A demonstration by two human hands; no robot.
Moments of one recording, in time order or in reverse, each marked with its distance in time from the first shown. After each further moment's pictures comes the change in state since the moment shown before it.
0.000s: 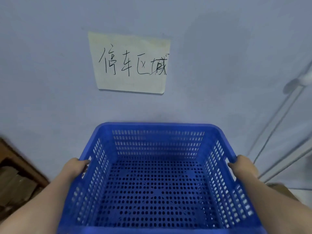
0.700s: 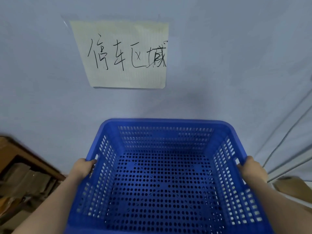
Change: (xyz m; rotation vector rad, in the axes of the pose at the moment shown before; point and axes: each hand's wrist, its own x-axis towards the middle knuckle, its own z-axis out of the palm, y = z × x) left_hand 0.012 0.018 0.022 -0.021 0.002 -0.040; right_hand 0.030 0.009 0.032 -0.018 -0.050 0.025
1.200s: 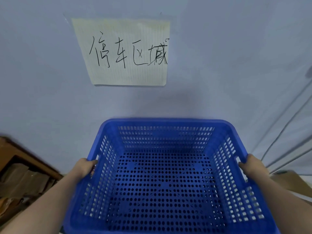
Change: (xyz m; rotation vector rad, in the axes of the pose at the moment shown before) left_hand -0.003 -0.006 -0.003 0.030 -0.095 0.025; right_hand -0.001 0.012 -0.002 0.050 -0.088 -0.011
